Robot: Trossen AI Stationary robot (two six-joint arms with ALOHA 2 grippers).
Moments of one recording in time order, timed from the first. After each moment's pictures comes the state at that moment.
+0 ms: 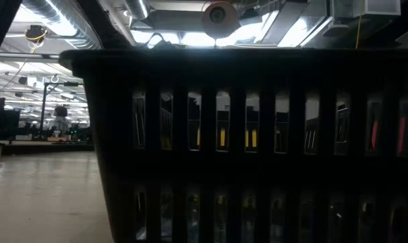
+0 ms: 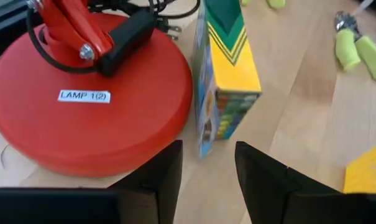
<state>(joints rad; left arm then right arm) 0.40 1.79 0.86 0.28 0.03 -0.26 0.69 1.44 1.53 -1.57 0.93 1.82</state>
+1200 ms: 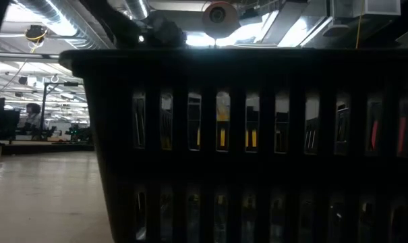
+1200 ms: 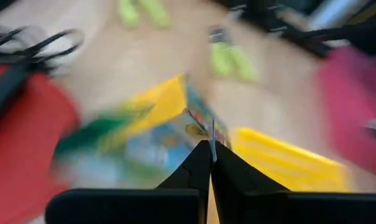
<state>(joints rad) 0.43 1.68 1.00 0.06 0.42 -0.18 0.69 1.44 1.53 -1.56 0.95 1.73</state>
